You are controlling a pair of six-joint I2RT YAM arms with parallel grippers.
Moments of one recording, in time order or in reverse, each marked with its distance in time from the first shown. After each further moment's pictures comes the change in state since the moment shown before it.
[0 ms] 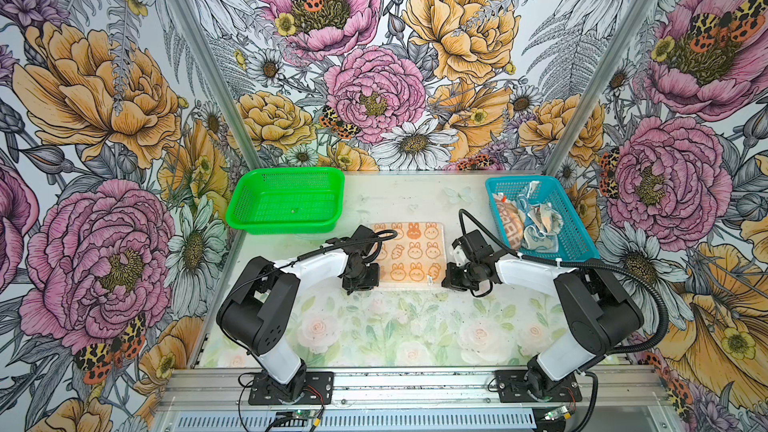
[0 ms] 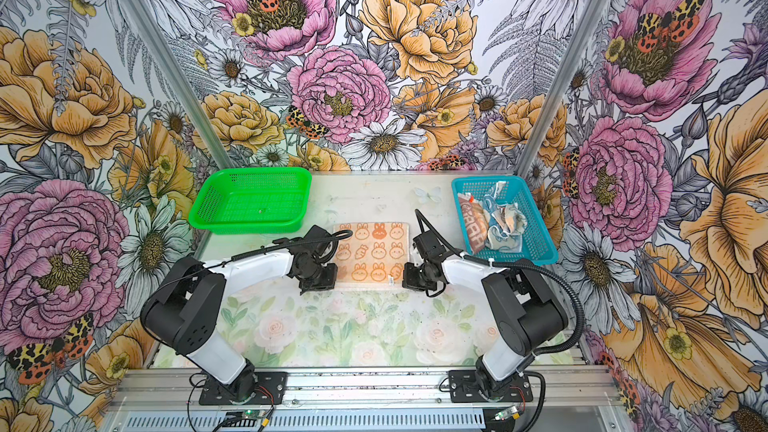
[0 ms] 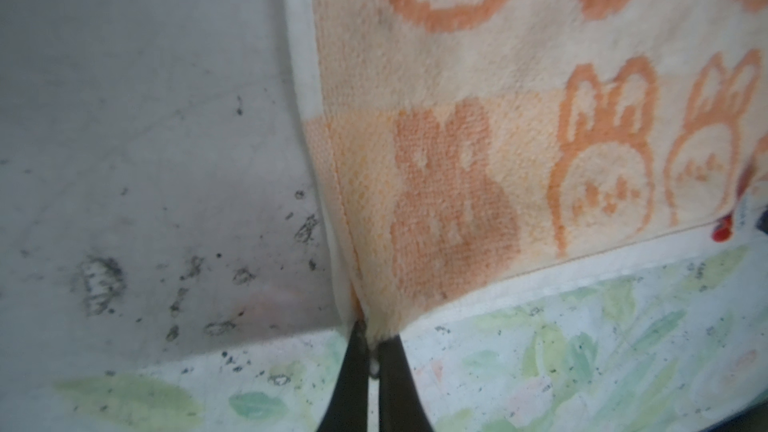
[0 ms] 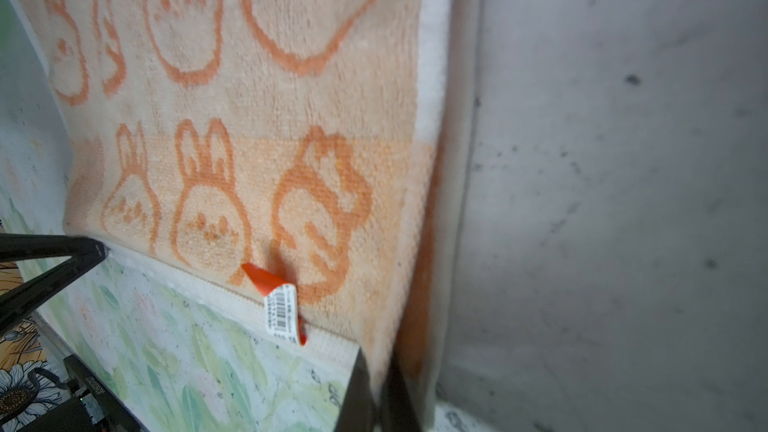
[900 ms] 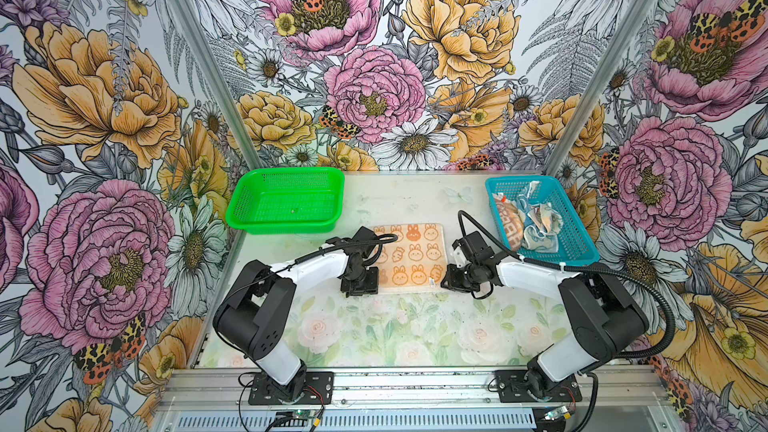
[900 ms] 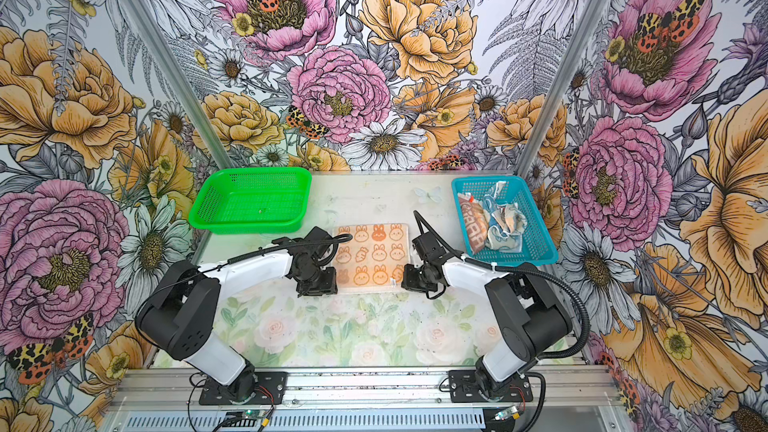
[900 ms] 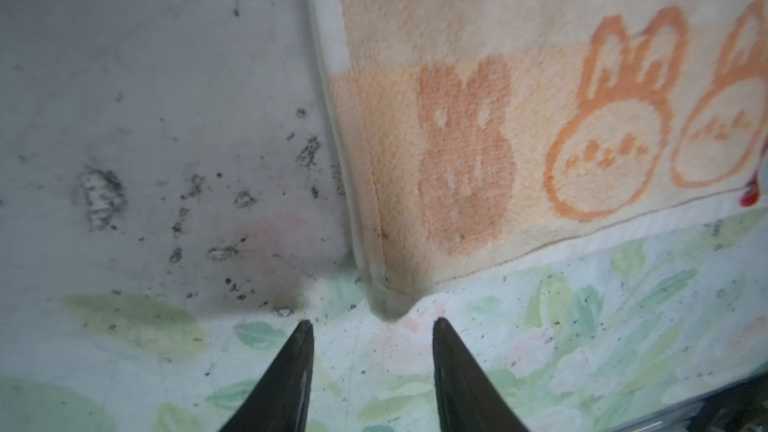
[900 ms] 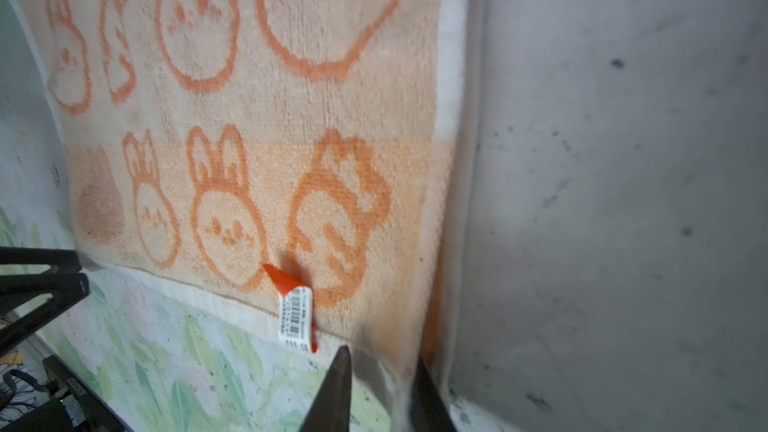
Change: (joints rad) left arm -0.026 -0.034 0.011 -0.107 0.003 -0.009; right arm 0.024 -0.039 -0.011 -0.013 0.031 -0.003
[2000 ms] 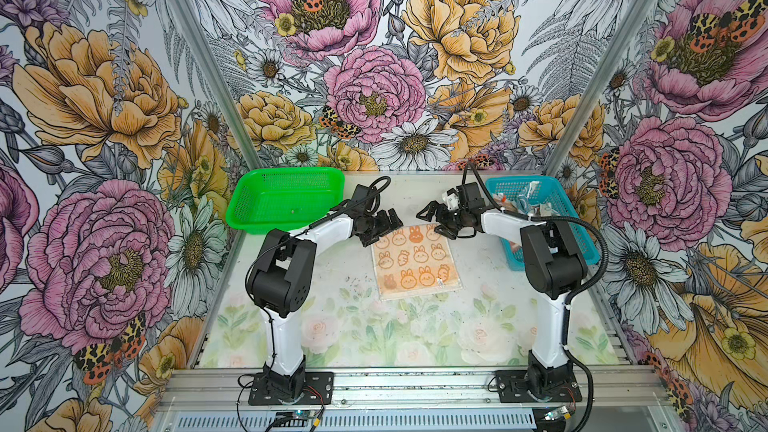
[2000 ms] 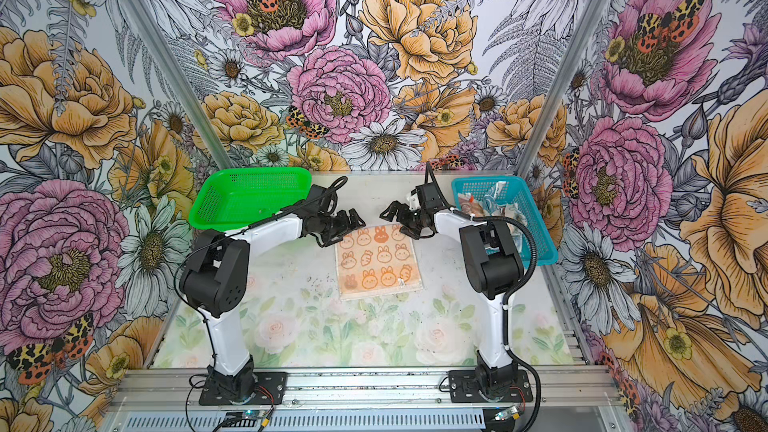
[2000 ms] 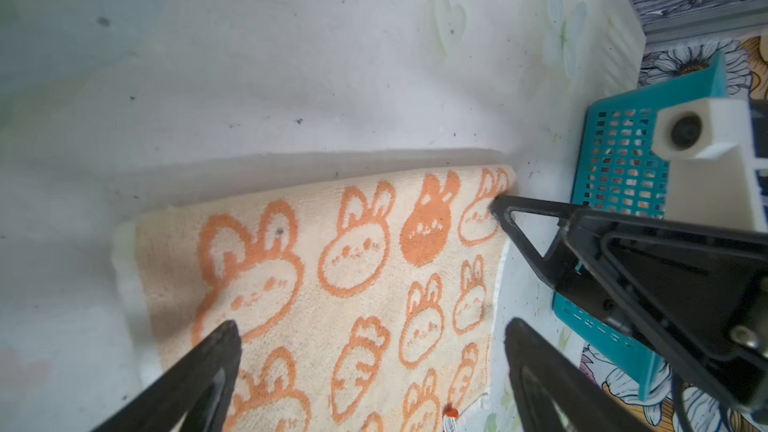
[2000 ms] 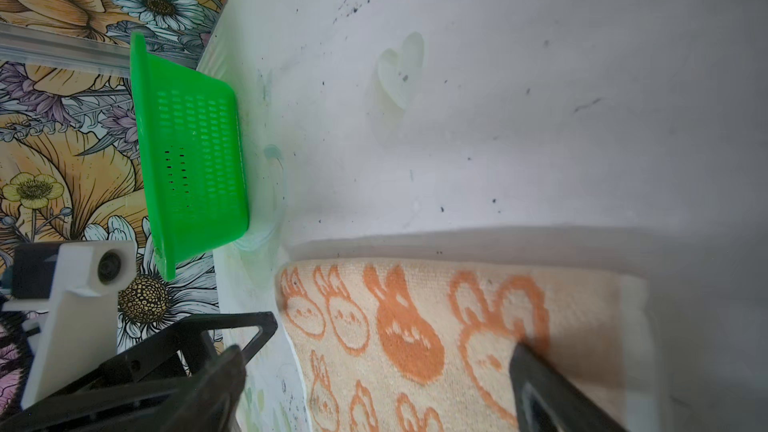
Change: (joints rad) left arm 0.159 0.333 0.385 0.388 0.174 -0.229; right arm -0.187 0.507 0.613 0.193 -0.285 0.194
